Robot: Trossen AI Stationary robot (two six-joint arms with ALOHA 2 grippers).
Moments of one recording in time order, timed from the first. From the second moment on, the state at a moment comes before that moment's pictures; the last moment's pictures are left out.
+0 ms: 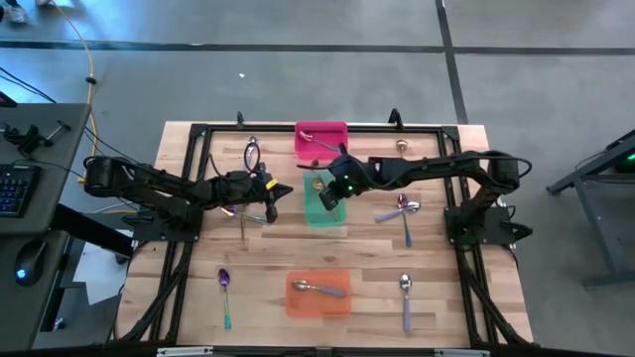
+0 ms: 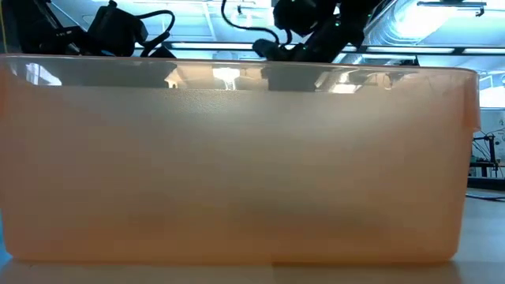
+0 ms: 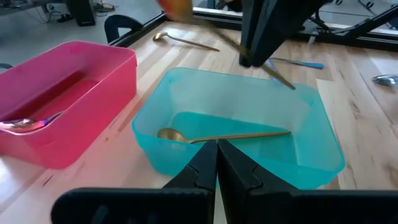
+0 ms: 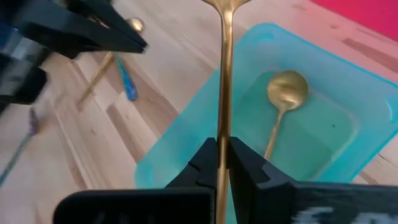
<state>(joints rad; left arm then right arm) 0.17 1.32 0.31 0.69 -0.12 -0.06 -0.15 1.71 1.16 -0.27 0.02 0.67</state>
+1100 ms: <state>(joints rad) 0.16 1.32 0.31 0.66 -0.13 -0.05 -0.16 1.84 1.17 -0.29 0.00 0.67</state>
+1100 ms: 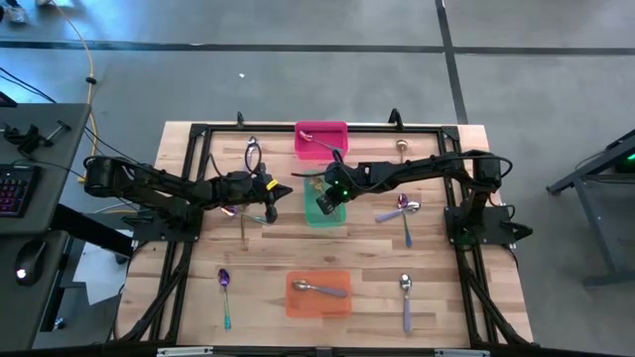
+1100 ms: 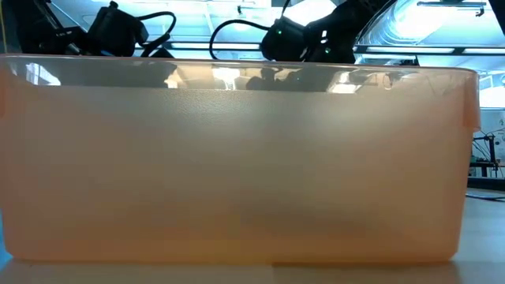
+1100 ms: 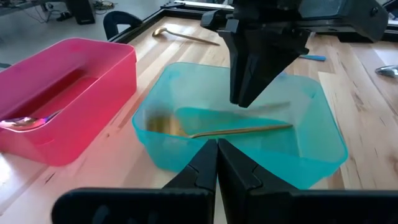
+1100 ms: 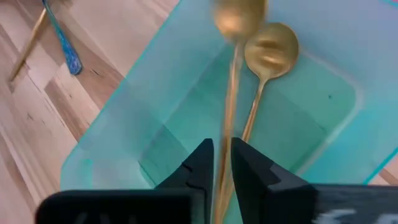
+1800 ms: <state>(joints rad) 0.16 1.22 0.36 0.29 0.02 -0.02 -0.16 1.54 1.01 -0.07 -0.06 0.07</state>
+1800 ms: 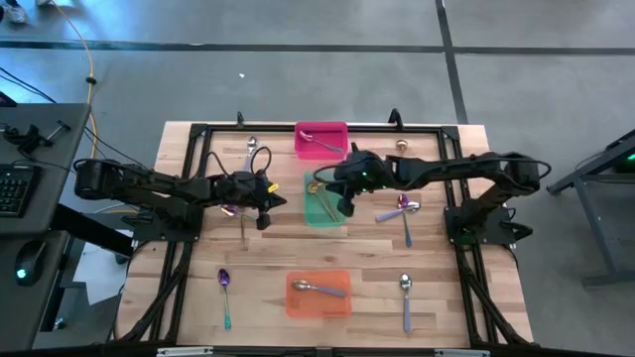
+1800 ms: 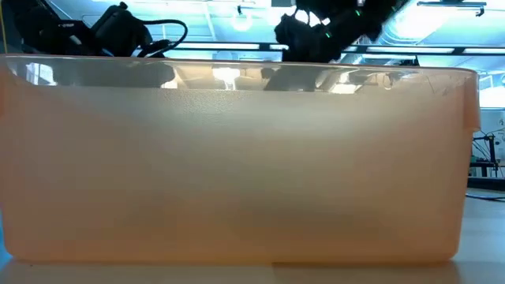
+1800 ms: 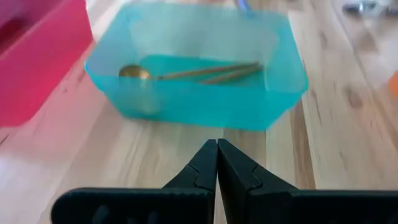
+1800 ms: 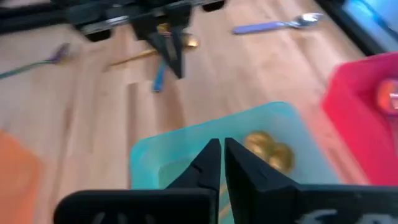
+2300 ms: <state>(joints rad) 0.09 1.18 0.61 -0.51 0.03 0.07 -0.18 1.34 0.75 0.20 -0.15 -0.06</state>
